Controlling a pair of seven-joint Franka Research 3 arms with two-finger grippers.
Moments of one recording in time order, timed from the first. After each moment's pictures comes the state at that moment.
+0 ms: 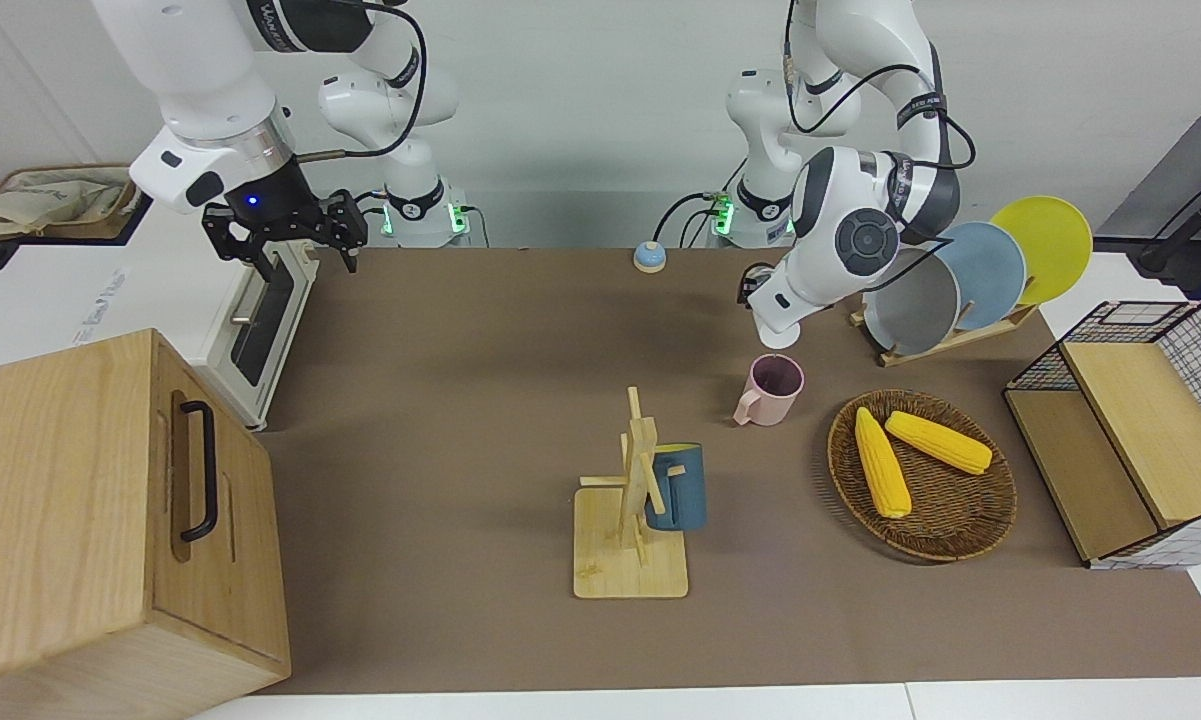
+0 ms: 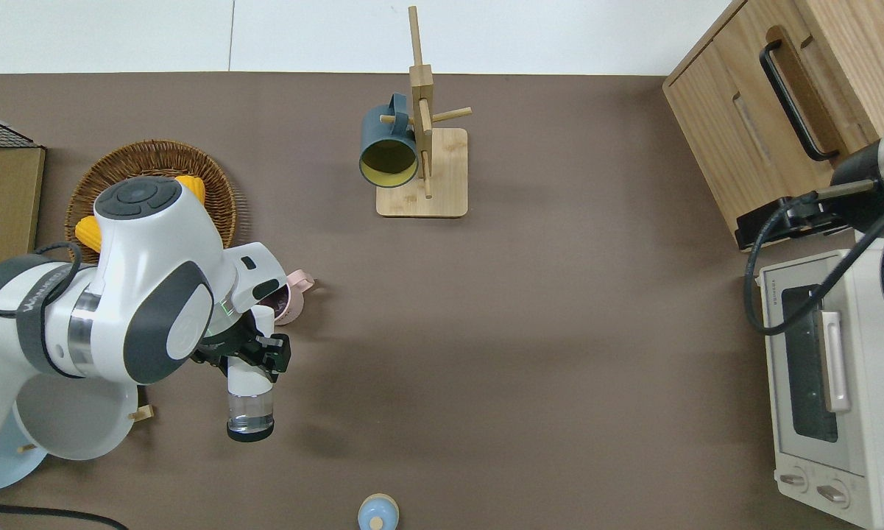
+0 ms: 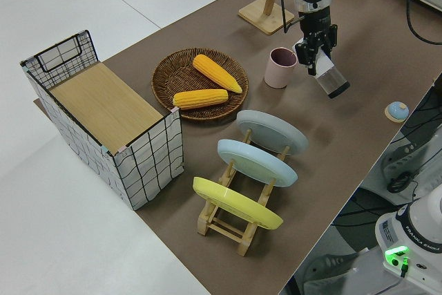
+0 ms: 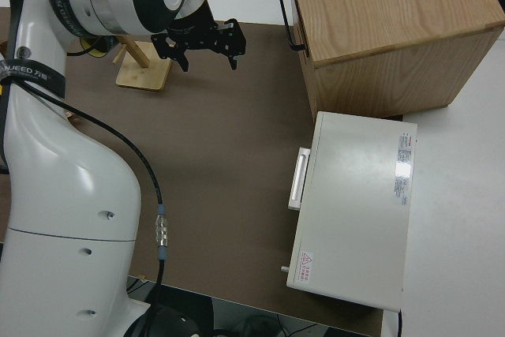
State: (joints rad) left arm -0.27 0.14 0.03 -1.89 -0.10 1.55 -0.04; right arm 0.21 0.19 -0.18 -1.26 0.03 1.40 -0.09
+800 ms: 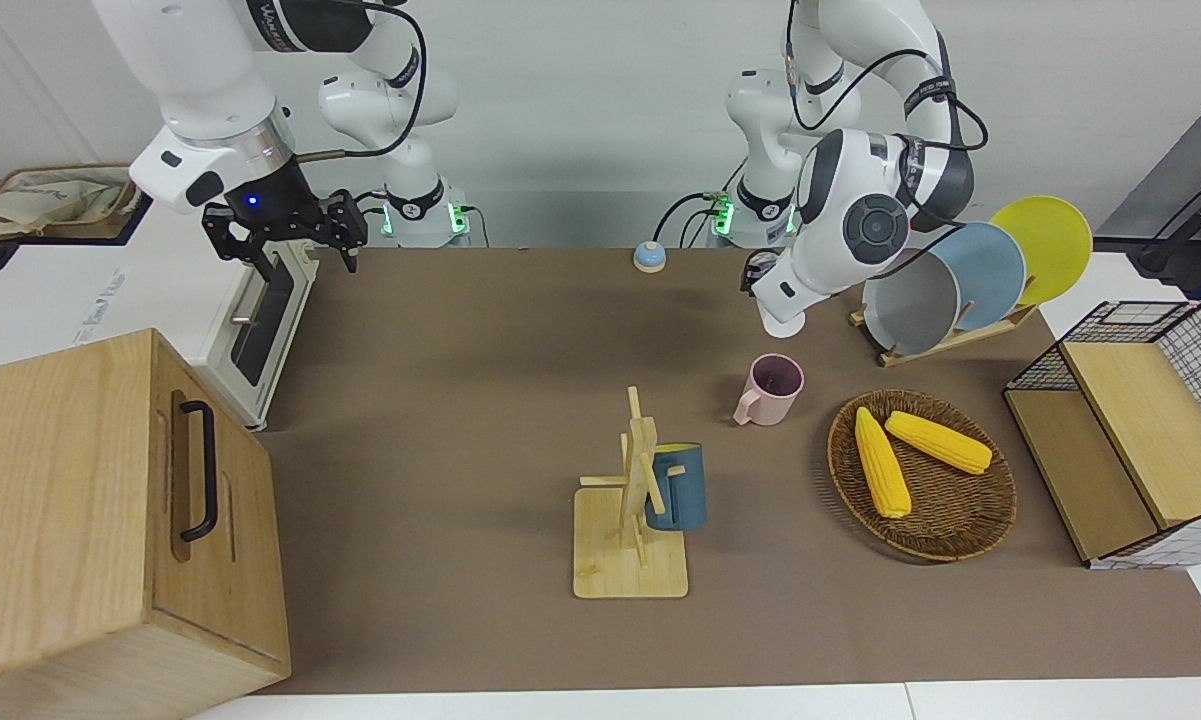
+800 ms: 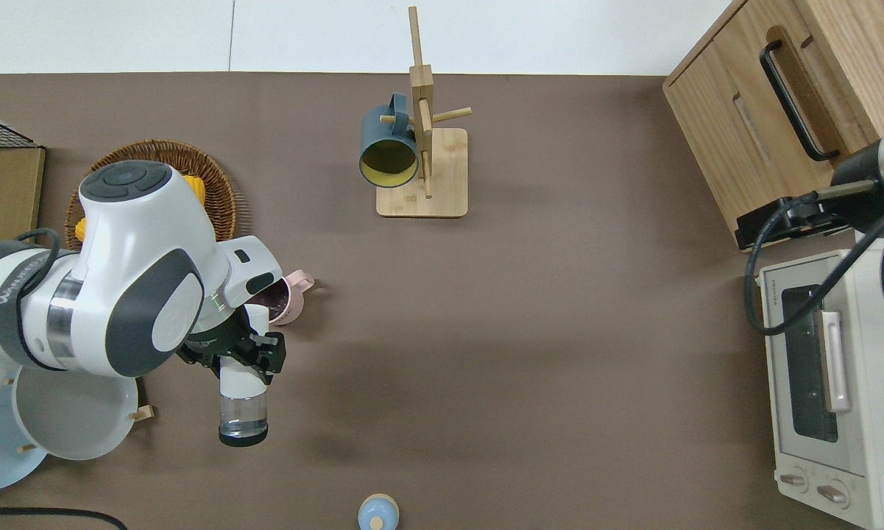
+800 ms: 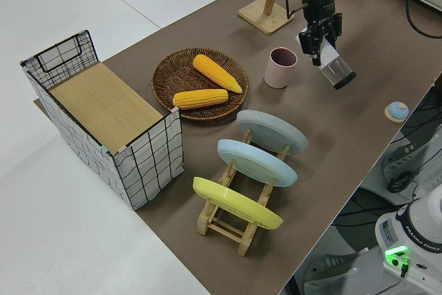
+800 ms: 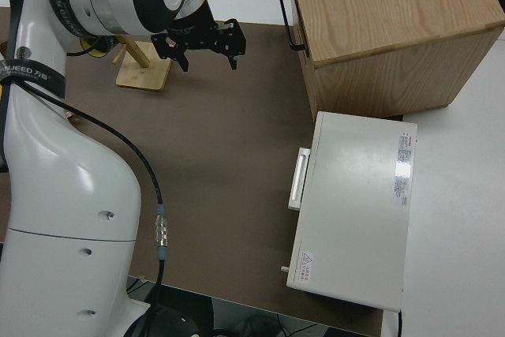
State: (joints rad) left arm -0.27 0.15 0.03 -1.82 -0.10 1.45 -0.05; right arm 0.21 0.19 -0.18 -1.26 0.03 1.40 -0.09
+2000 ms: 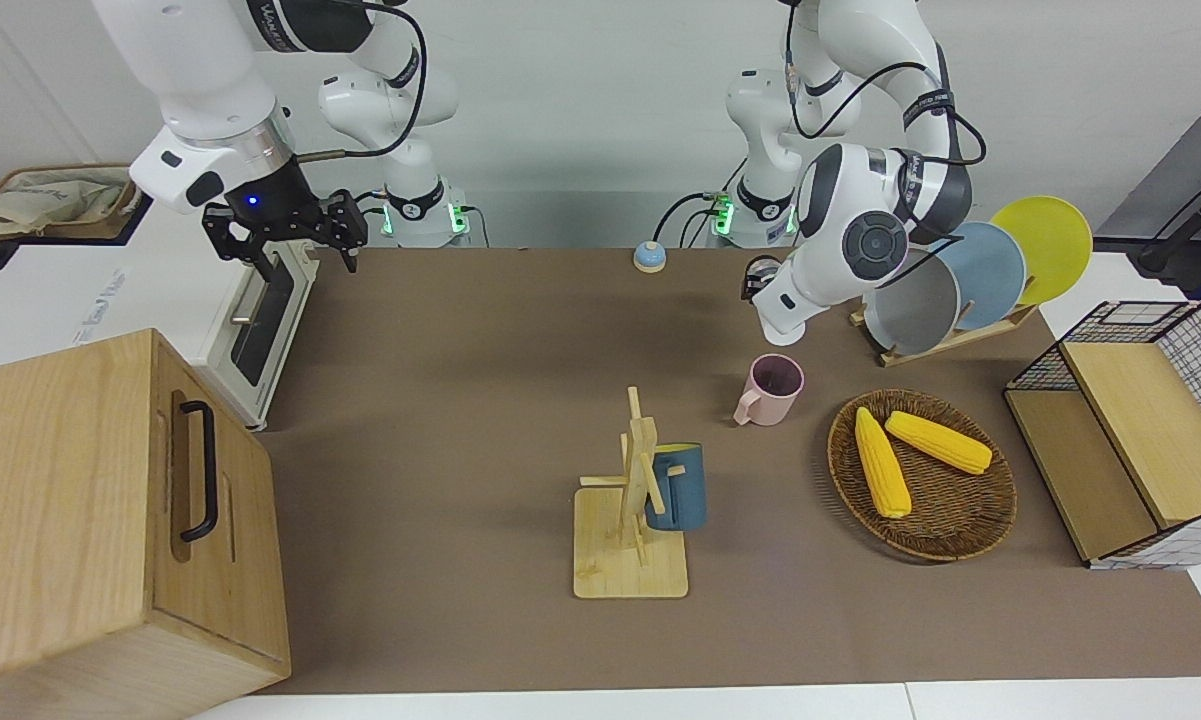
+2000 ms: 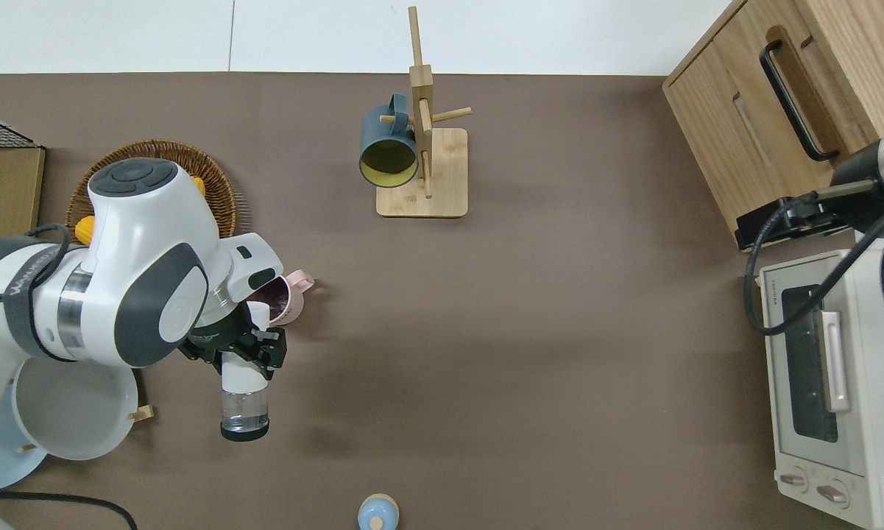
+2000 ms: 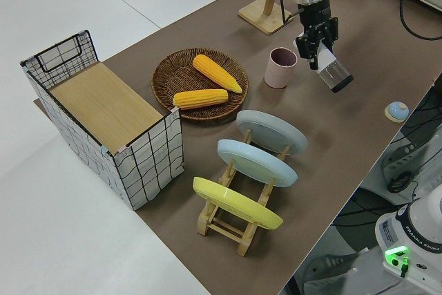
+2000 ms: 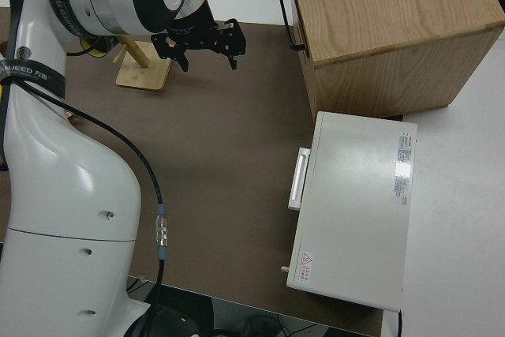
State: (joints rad) left arm -0.27 0.17 0.04 -1.81 -0.10 1.47 -0.05; right arm 0.21 0.19 -0.18 -1.26 0.03 1.40 -0.09
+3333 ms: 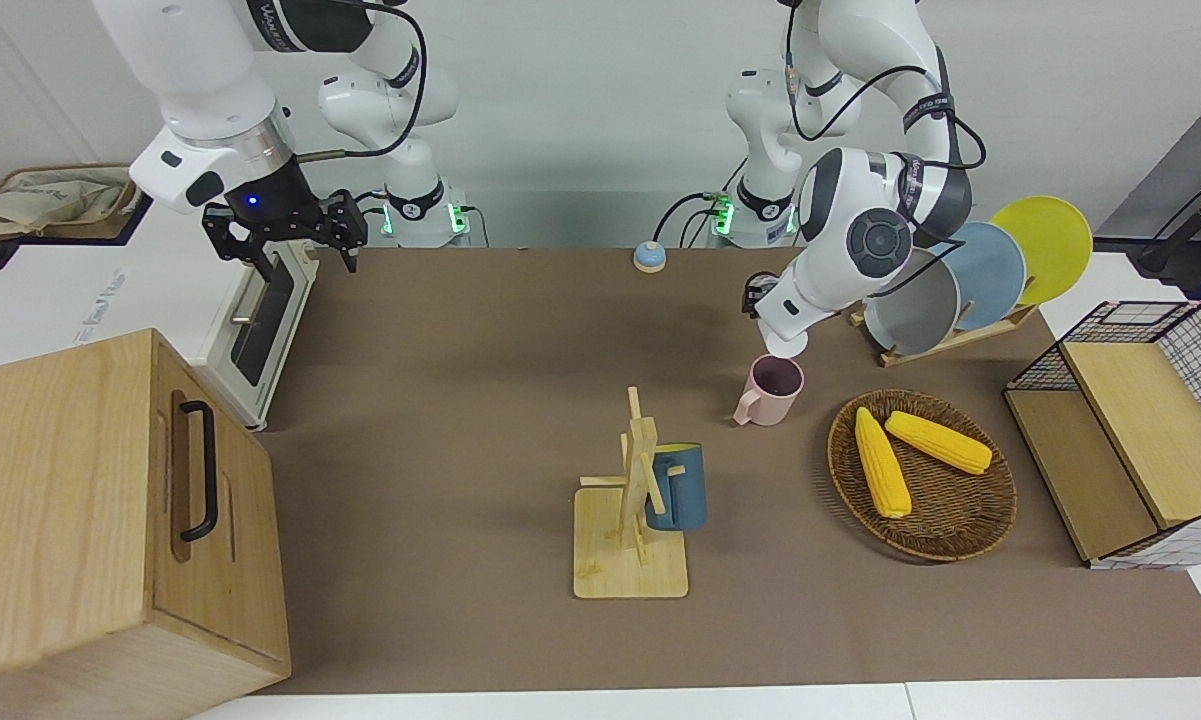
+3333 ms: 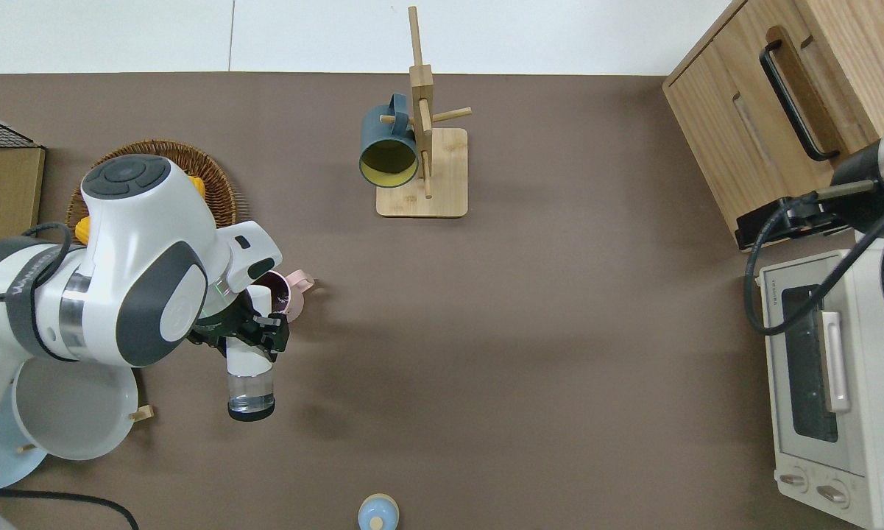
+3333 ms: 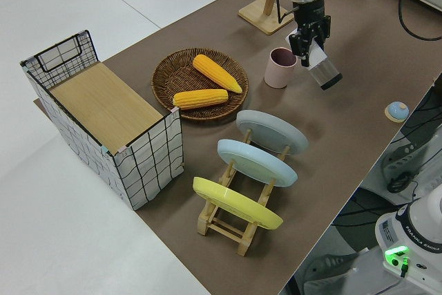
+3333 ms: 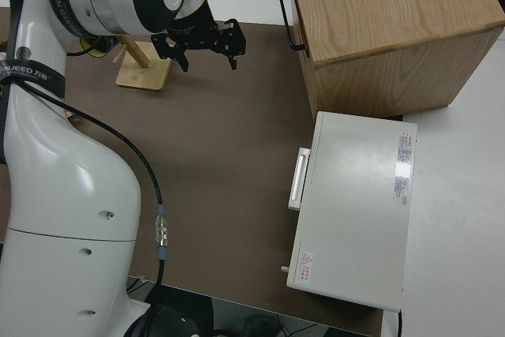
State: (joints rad) left arm -0.27 0.17 0.04 -1.82 -0.10 1.57 -0.05; right arm 0.21 0.19 -0.18 -1.26 0.03 1.40 -0.09
